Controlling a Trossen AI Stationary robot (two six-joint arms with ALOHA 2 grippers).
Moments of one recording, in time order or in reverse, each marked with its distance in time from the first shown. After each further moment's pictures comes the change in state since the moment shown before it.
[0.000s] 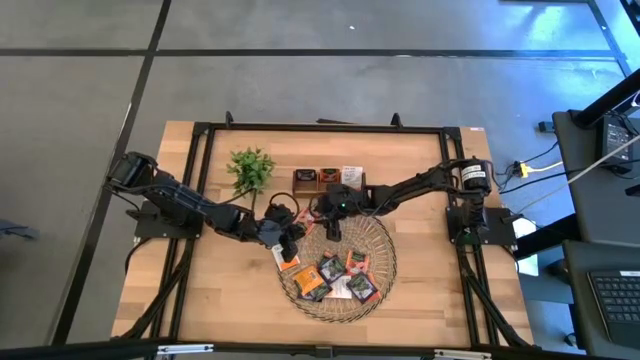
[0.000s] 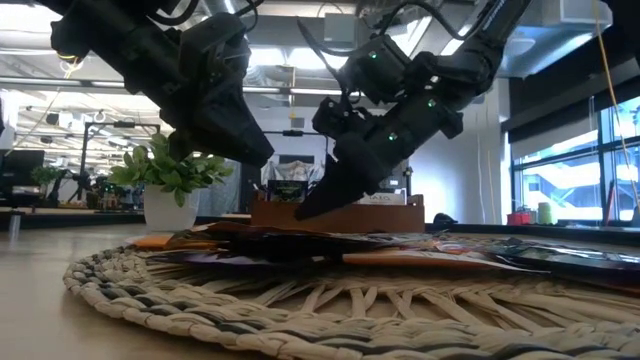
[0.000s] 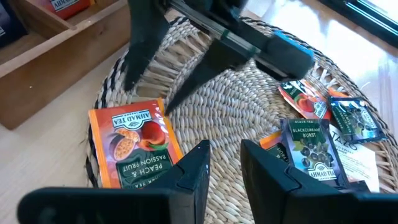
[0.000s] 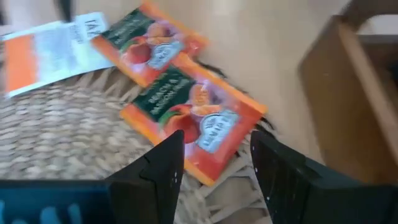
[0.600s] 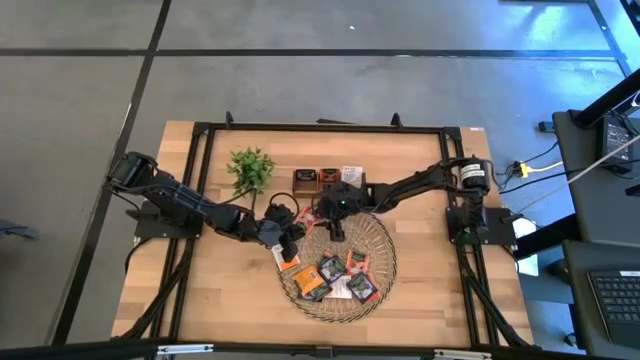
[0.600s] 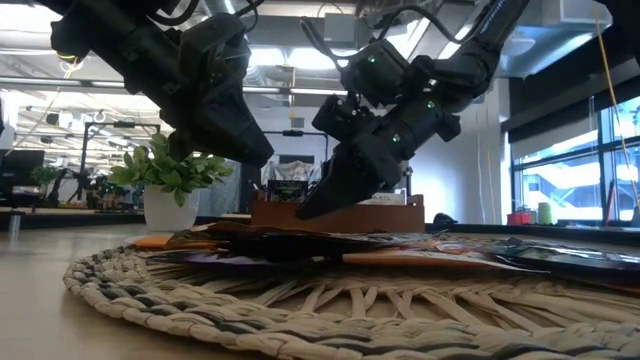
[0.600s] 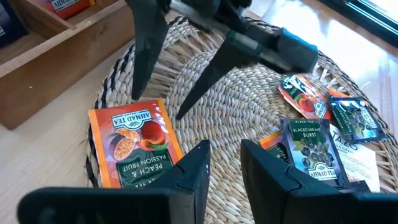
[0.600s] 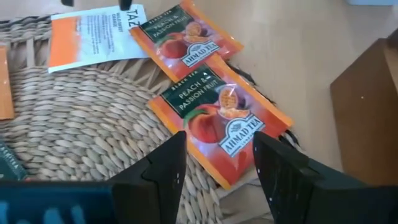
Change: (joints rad) left arm 0.000 0.000 0.000 0.000 0.000 0.000; right arm -0.025 0.011 -0.001 0.016 -0.103 -0.131
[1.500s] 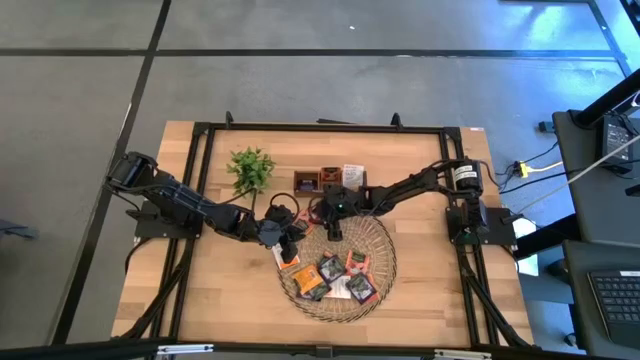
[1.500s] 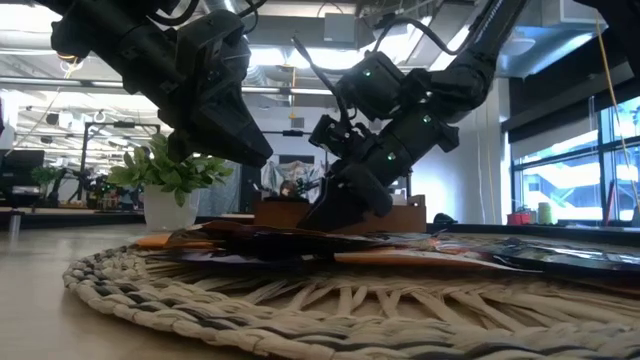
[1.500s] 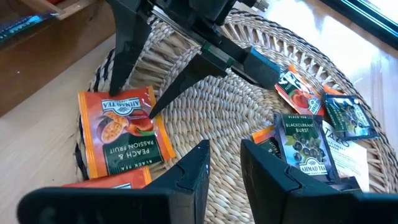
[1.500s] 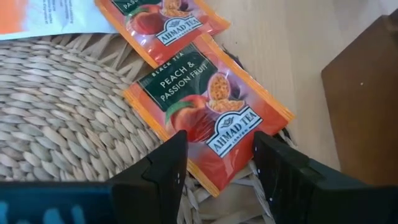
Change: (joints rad) left arm 0.000 0.000 0.000 0.000 0.031 -0.018; right arm 0.010 0.060 0.002 -0.018 0.119 -0.031
